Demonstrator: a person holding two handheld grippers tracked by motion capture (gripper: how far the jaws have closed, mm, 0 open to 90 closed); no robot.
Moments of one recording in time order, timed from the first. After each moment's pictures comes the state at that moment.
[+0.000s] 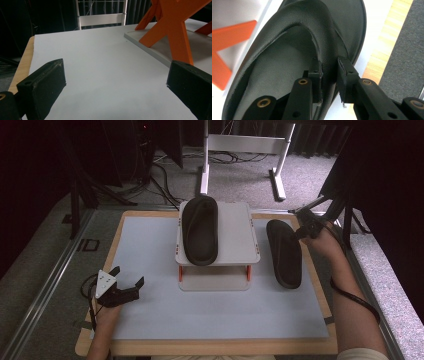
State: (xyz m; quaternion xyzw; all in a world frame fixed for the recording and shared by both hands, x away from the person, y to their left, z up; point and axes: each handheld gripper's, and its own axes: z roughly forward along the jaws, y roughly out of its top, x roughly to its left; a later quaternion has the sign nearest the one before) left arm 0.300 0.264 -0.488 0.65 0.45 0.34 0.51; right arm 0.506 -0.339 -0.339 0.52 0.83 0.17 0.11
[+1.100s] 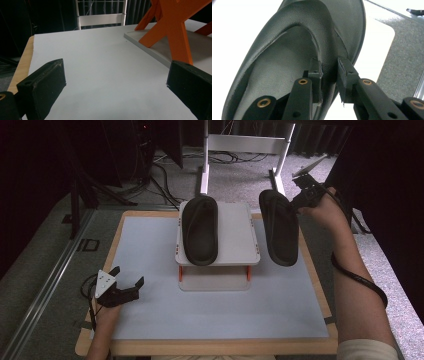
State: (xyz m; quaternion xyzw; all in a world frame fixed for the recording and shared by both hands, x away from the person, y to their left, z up) left arm 0.300 0.265 -0.488 0.65 0.45 0.34 0.51; right arm 0.501 -0.283 -0.220 0.51 0.83 0.19 0.13
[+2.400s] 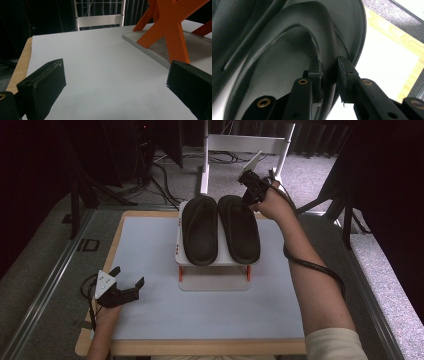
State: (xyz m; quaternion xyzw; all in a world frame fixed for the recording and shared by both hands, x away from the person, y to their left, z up) left arm 0.299 0.265 -0.488 0.65 0.44 0.34 0.51; right arm 0.523 -0.147 -0.233 0.46 0.87 0.13 0.11
